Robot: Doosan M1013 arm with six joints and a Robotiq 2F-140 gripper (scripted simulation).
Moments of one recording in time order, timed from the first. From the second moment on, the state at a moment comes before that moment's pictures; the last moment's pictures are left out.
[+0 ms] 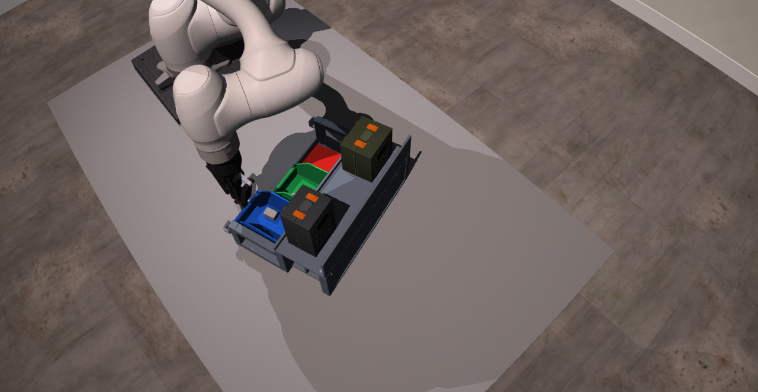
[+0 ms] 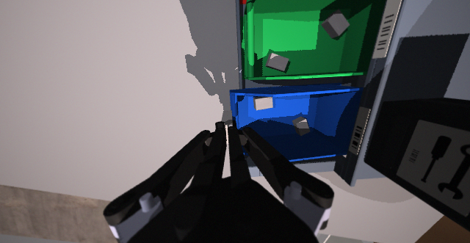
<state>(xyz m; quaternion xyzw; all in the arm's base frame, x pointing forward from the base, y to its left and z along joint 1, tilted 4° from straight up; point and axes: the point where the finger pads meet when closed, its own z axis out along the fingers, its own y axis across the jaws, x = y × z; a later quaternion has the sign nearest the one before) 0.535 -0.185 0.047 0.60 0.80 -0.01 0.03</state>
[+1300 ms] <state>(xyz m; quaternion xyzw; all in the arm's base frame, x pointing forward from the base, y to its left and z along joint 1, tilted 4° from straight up) 0.556 -0.179 0.048 0.60 0.80 -0.01 0.03</state>
